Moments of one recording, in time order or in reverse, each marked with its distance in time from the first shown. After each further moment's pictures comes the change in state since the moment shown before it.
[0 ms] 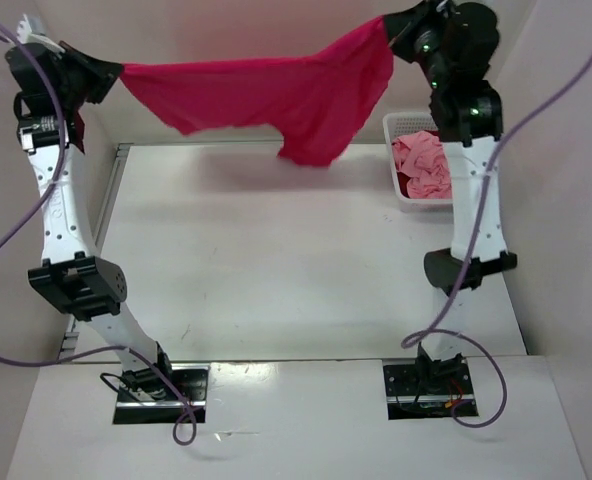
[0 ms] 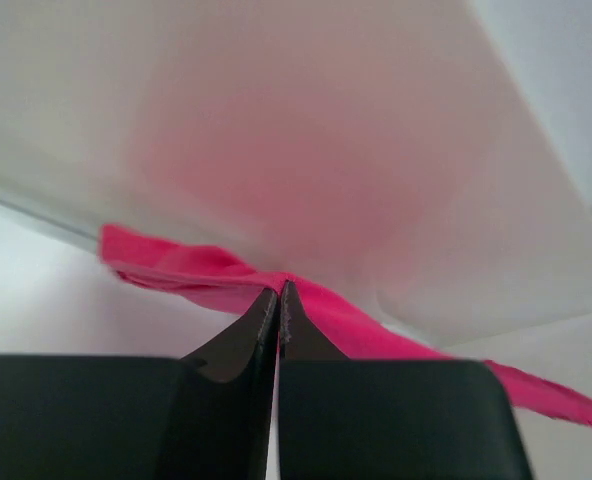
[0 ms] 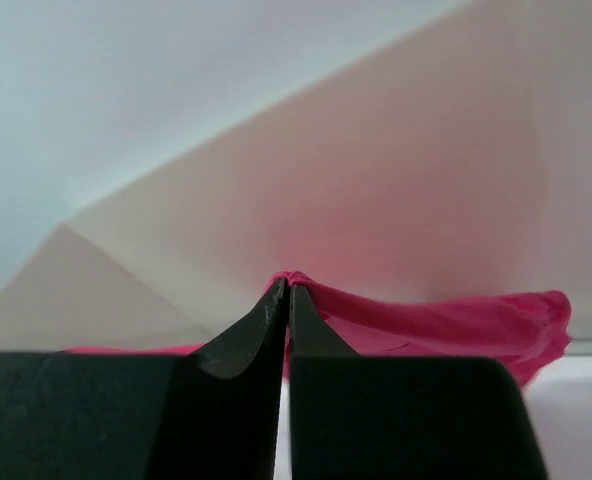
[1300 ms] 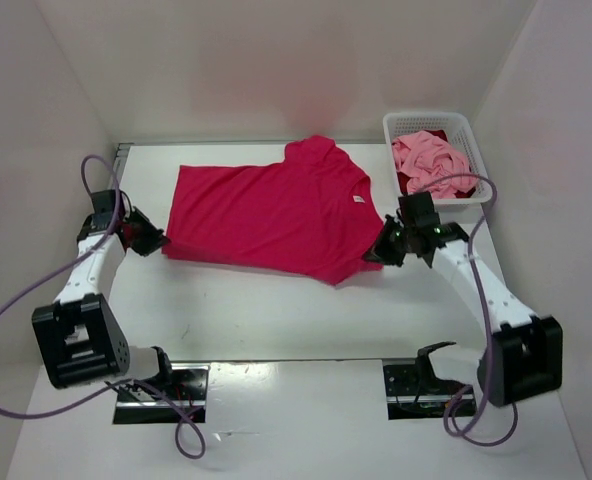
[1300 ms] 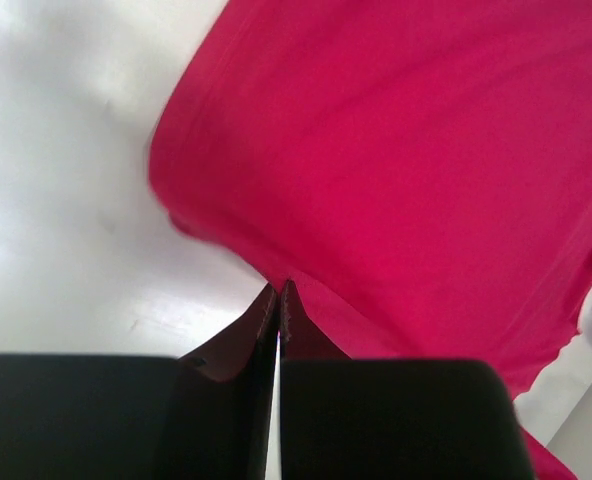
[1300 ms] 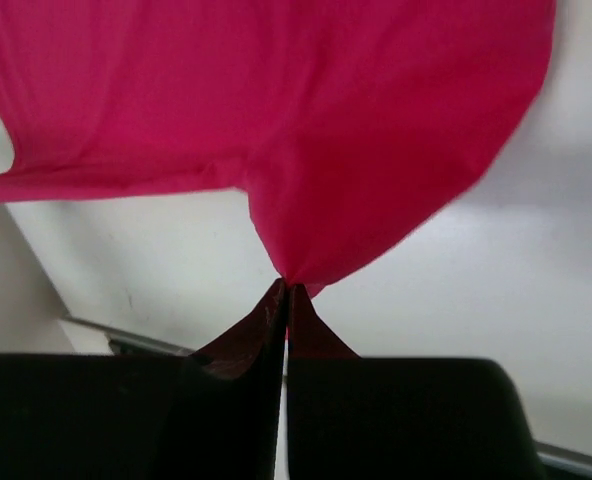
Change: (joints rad) left arm 0.009 -0.489 -1.270 -0.061 -0.104 0.161; right arm -0.002 -0.847 -1.909 -0.022 -0.288 0.174
